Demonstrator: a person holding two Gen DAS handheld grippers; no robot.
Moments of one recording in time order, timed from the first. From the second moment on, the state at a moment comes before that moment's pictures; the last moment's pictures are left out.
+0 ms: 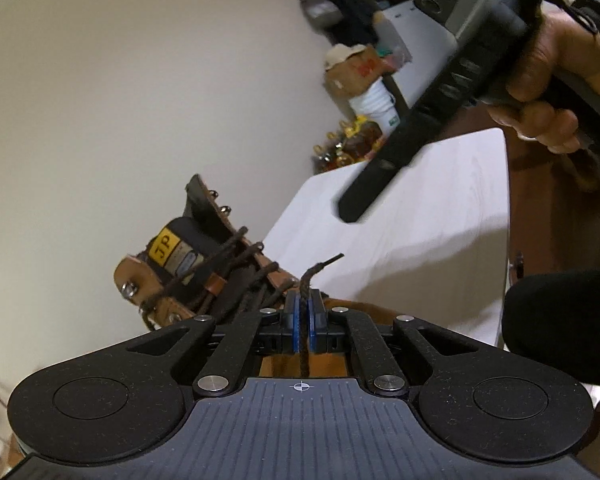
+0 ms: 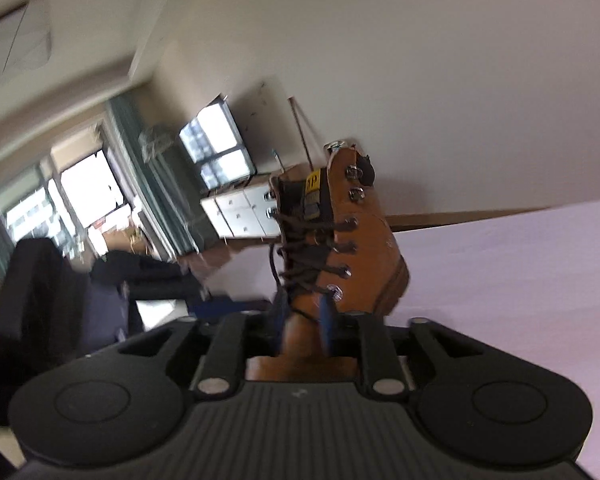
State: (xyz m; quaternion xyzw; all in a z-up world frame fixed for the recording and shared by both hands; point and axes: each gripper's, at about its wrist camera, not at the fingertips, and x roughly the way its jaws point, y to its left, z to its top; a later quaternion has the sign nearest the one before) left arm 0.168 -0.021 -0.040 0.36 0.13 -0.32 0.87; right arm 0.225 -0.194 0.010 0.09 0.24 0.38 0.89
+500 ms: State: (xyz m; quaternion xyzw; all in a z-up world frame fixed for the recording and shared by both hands) left arm 0.183 -0.014 -0.011 0.28 0.15 -0.36 0.88; right arm 0.241 -0.213 0.001 0.14 0.19 0.48 0.85
